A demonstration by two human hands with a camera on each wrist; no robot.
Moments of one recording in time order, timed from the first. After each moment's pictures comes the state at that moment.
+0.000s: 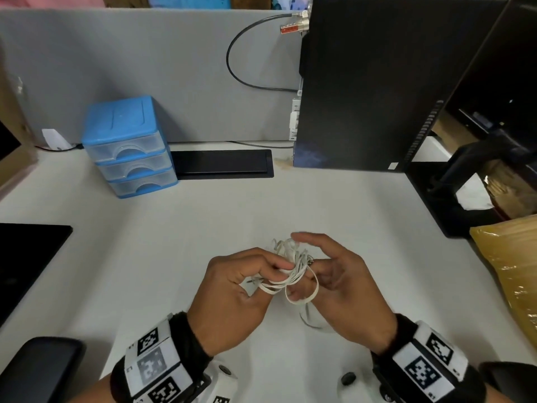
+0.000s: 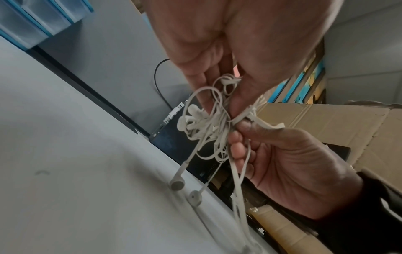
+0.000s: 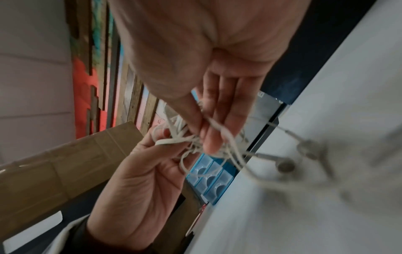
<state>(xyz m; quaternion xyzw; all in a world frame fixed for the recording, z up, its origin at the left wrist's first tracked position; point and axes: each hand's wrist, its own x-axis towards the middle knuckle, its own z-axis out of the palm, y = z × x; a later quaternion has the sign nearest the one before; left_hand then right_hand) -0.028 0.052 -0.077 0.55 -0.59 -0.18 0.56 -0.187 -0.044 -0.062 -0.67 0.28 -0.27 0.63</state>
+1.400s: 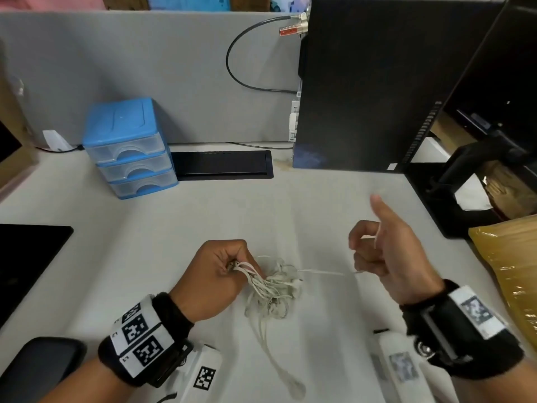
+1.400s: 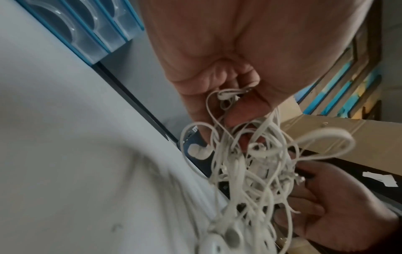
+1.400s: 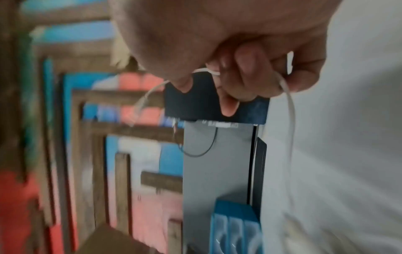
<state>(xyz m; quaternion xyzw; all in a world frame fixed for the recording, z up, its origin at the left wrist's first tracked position) 0.007 0.044 -0.075 0.61 -0.49 -0.34 0.53 -0.205 -0.107 -0.033 -0.52 0.49 -0.28 0.64</state>
